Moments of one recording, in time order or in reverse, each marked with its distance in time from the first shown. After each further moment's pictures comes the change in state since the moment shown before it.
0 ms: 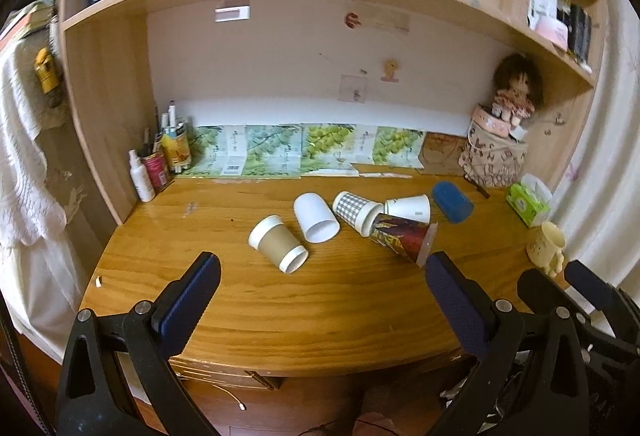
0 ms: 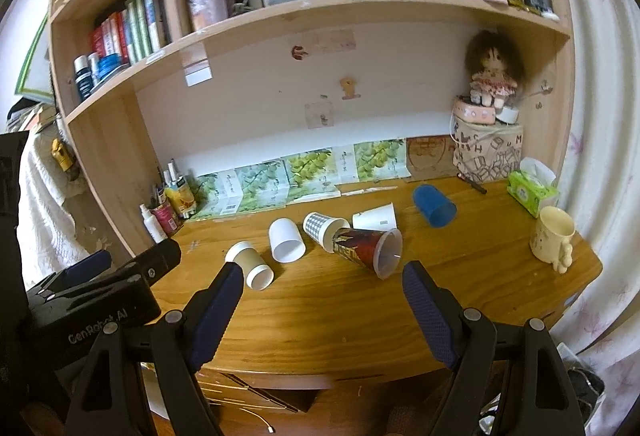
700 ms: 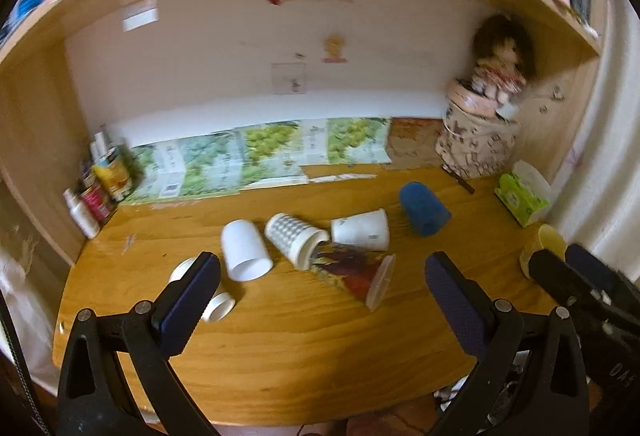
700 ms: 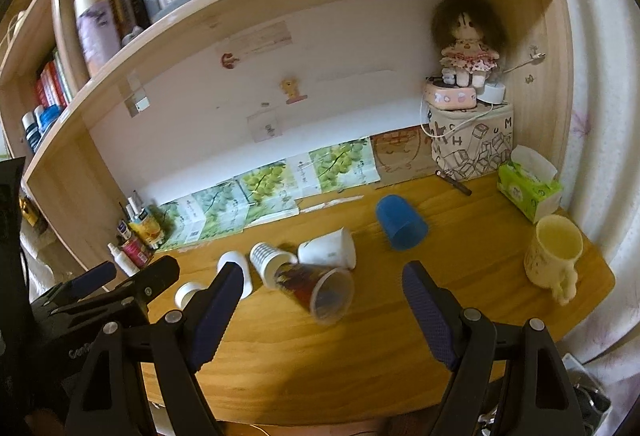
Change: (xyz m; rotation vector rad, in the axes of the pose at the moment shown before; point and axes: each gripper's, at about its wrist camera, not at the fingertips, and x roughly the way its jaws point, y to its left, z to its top) left arm 0.102 -0.110 0.066 0.113 0.094 -0.044; right arm 0.079 -0.122 0.066 0.102 0.040 0.021
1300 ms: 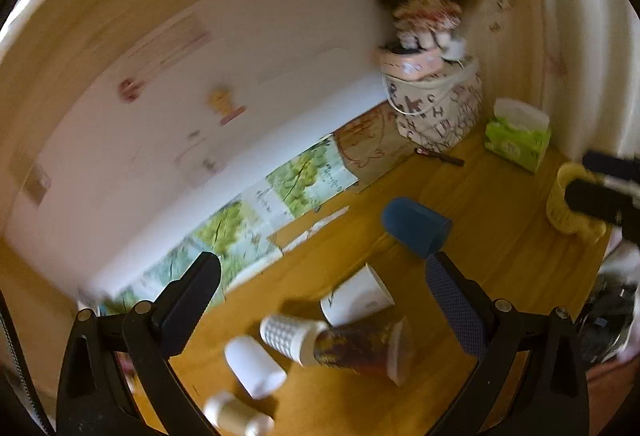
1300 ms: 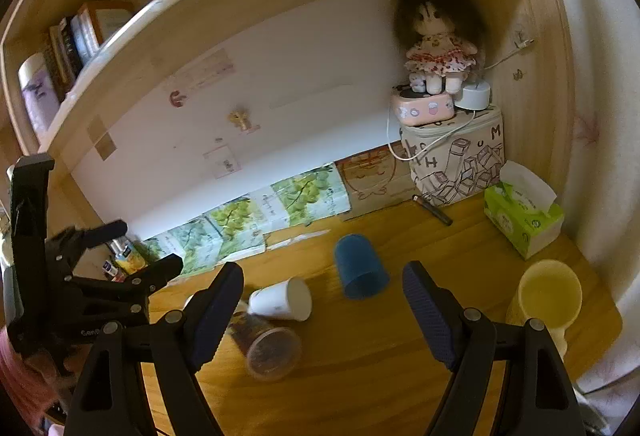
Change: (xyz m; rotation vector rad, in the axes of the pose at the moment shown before) left arm 0.080 -0.089 0.081 0.528 -0.012 -0.003; right arm 0.054 -0.112 0.062 0.072 -0.015 0.048
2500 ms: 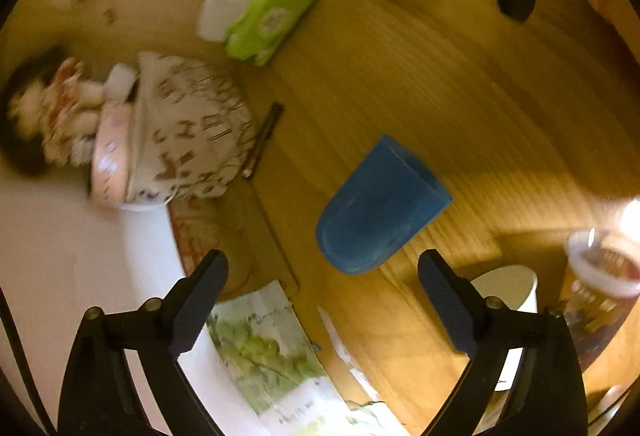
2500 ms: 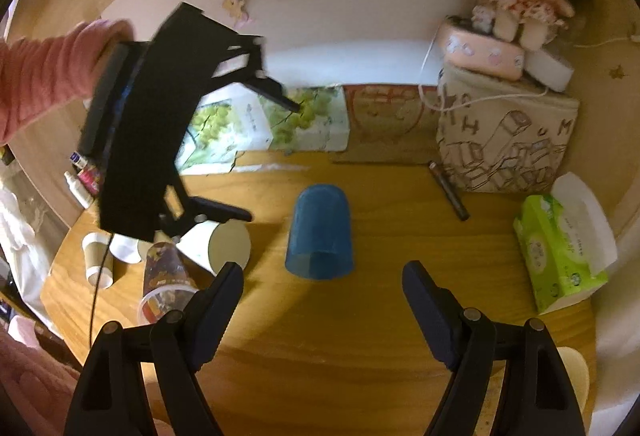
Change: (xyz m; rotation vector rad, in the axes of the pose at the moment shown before) left arm 0.167 -0.105 0.008 1.407 -0.162 -0.351; right arm 0.125 -0.045 0.001 -0.300 0.282 0.050
